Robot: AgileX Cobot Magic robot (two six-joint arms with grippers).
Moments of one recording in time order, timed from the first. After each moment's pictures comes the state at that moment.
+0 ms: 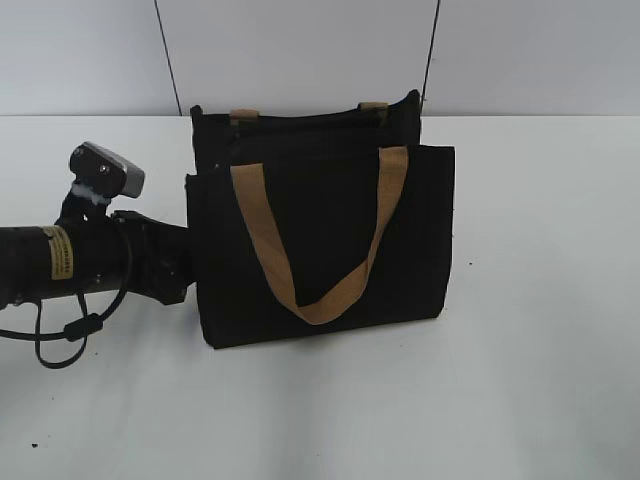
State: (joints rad) left arm -0.27 1.84 -0.59 0.77 -0.76 -0.40; right arm 0.10 0.54 -0.55 0.55 0.86 -0.50
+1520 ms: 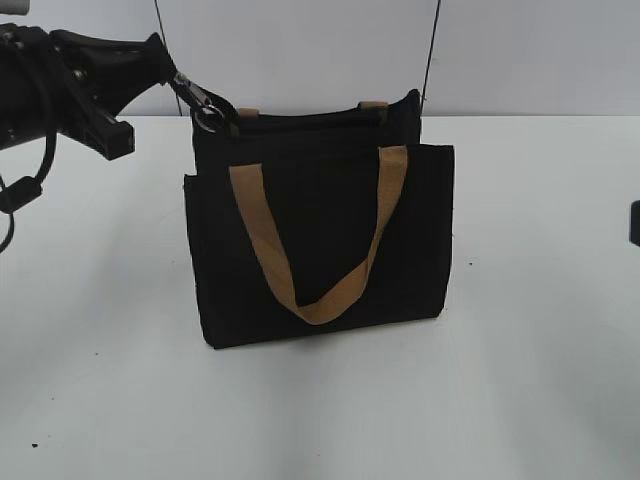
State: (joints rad) left arm -0.25 1.44 -0.67 0.74 -0.73 -0.31; right arm 0.10 0.57 -0.55 0.64 0.65 -0.65
